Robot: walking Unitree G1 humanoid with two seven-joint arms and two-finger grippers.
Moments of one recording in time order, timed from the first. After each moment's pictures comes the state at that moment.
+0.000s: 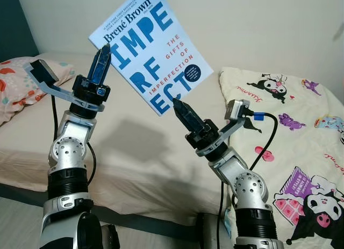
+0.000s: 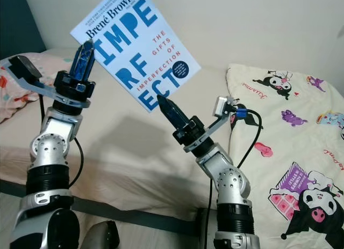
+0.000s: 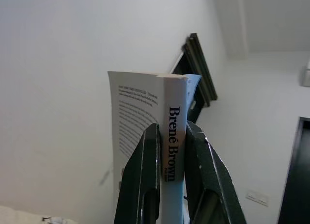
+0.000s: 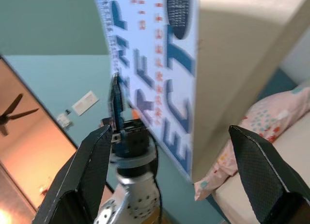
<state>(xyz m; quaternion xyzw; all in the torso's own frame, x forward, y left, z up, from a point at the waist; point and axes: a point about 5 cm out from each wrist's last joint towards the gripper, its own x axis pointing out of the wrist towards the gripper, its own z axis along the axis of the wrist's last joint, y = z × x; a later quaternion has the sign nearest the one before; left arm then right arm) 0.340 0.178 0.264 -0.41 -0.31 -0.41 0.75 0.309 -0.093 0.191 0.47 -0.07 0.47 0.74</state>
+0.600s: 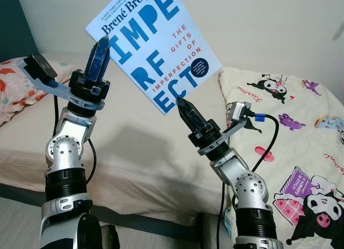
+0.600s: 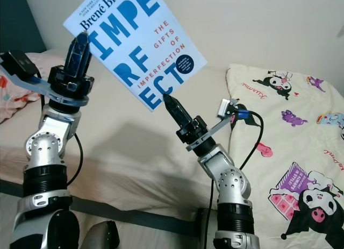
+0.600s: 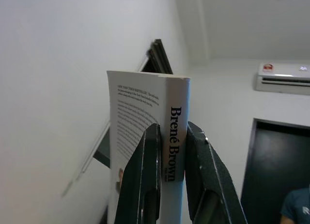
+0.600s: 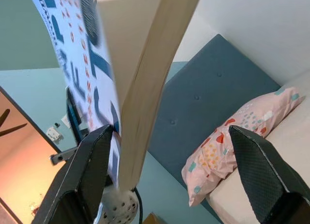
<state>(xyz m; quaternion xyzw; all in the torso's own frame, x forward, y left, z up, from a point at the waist) 0.324 0.175 0.277 -0.42 -0.33 -0.47 0.70 0.314 -0.099 0.186 0.49 -0.07 0.44 0.75</state>
